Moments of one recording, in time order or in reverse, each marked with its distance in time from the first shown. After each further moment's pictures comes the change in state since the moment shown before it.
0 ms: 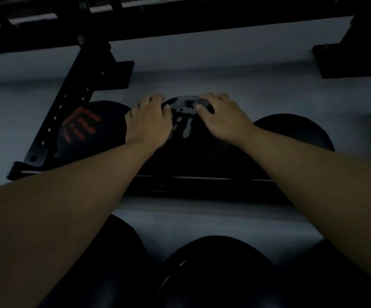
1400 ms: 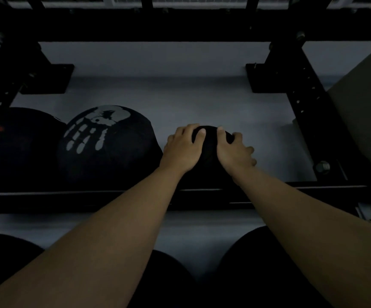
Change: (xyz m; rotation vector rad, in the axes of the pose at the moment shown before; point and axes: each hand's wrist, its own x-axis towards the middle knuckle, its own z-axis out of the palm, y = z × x) left_hand -0.039 0.194 0.118 -0.469 -0.336 0.128; right_hand -0.068 0.145 -0.076 0.250 0.247 0.760
